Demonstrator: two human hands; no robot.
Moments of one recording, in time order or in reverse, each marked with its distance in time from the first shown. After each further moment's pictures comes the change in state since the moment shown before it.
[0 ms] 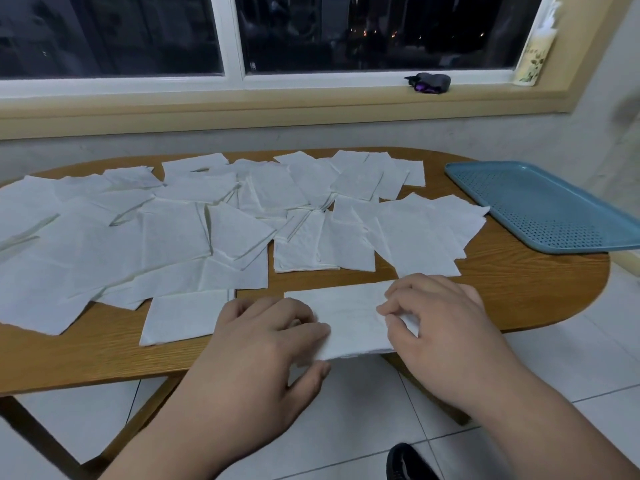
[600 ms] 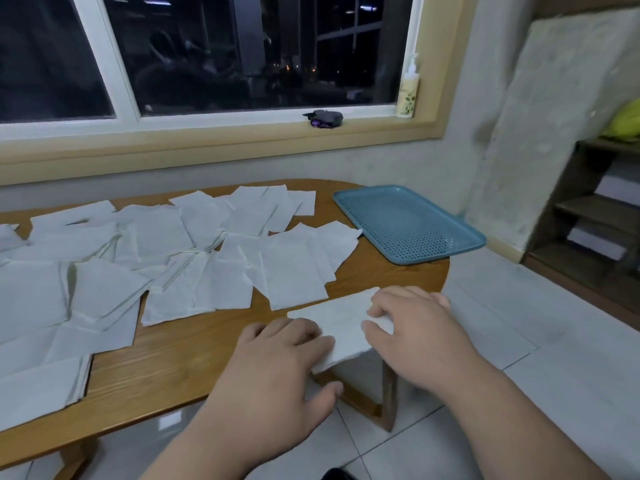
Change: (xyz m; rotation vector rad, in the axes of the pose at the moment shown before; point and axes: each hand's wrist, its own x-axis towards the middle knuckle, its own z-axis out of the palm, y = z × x) left_hand 0.082 0.118 0.042 0.004 -0.115 0.164; right_hand -0.030 0.110 -0.062 -0.137 0.053 0.242
